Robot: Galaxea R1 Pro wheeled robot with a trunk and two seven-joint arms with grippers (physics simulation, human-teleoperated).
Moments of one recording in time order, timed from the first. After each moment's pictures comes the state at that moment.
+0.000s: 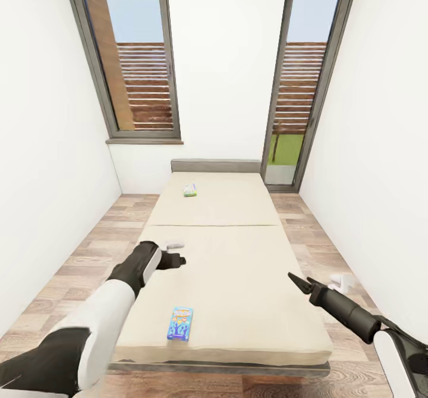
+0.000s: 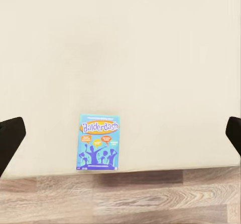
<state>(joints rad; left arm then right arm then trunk) -0.95 -0.11 0.06 -0.49 0.01 0.72 -0.02 -0.16 -0.12 -0.29 -1.57 -0.47 0.63 0.56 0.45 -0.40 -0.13</state>
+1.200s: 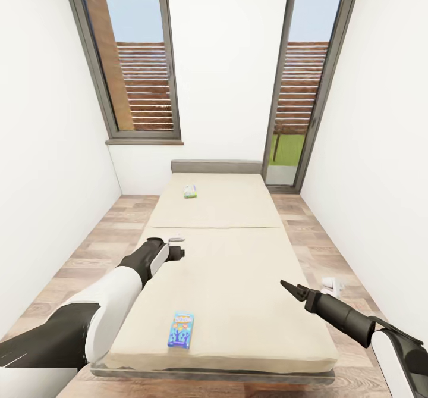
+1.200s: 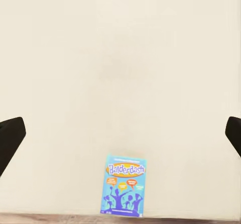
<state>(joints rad) -1.06 -0.13 0.06 -0.27 0.01 0.51 0.13 -0.16 -0.13 -0.27 -1.57 -0.47 0.75 0.63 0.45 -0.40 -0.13</state>
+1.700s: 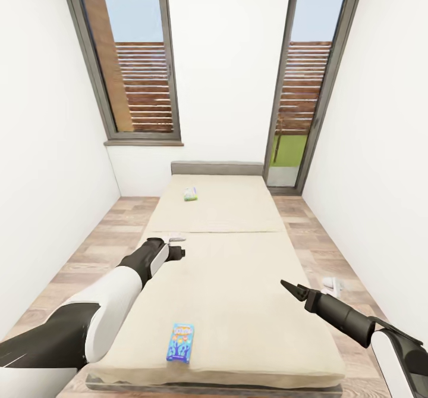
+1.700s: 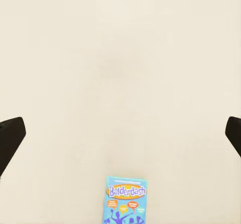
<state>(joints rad) -1.06 -0.13 0.05 -0.27 0.01 0.50 0.12 -0.16 -0.13 -0.27 -1.57 -0.47 0.75 0.63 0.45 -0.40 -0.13</state>
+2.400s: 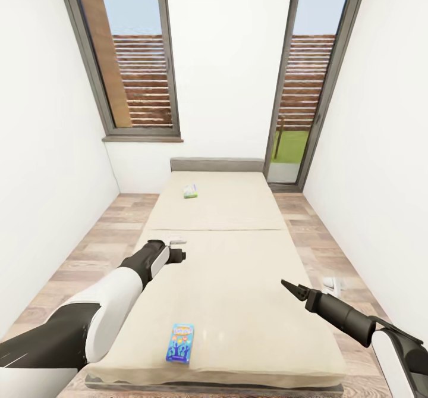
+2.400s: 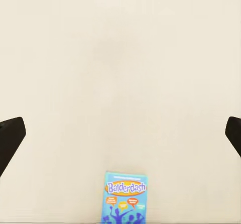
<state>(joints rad) -1.06 -0.13 0.05 -0.25 0.01 0.50 0.12 -0.16 -0.13 -0.27 -1.57 -0.47 0.75 0.62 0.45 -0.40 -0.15</state>
